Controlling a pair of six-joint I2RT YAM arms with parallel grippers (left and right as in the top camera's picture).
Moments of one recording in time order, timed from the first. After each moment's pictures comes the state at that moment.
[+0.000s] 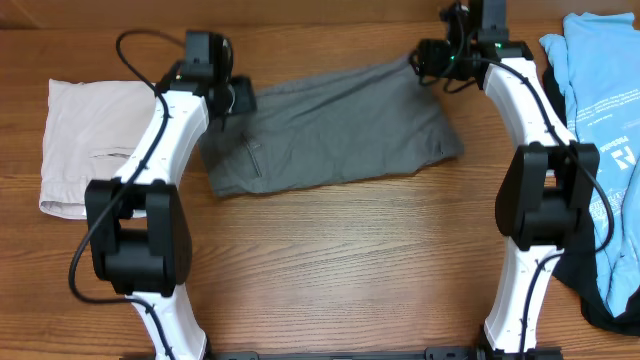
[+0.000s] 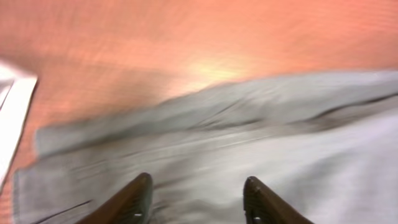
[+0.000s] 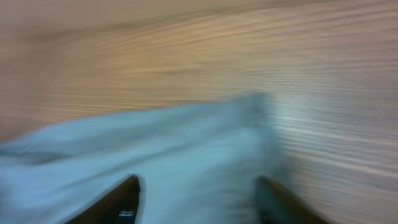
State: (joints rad) left arm -0.11 2.01 1.64 -0.59 0.09 -0.29; right arm 0.05 2.25 1.97 -0.60 -0.42 0.12
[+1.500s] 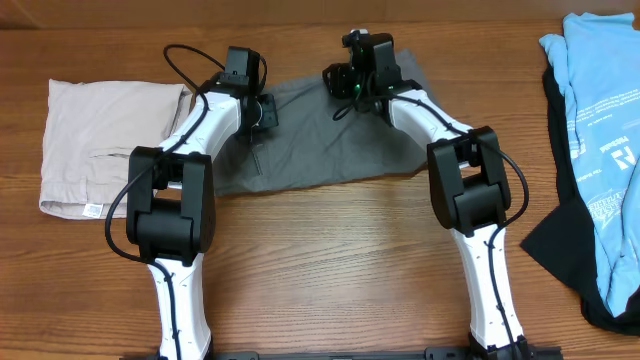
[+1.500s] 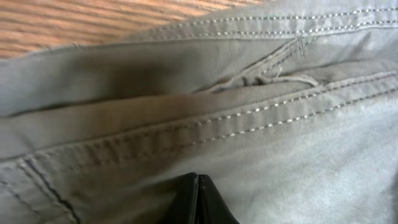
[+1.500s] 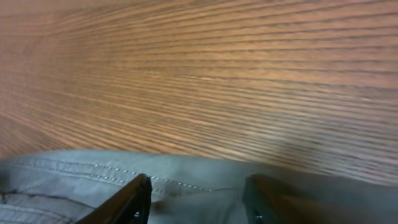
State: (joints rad) left arm -0.16 2.25 1.67 -0.58 0.03 -0.32; right arm 0.31 2.53 1.94 -0.08 -0.28 0.25
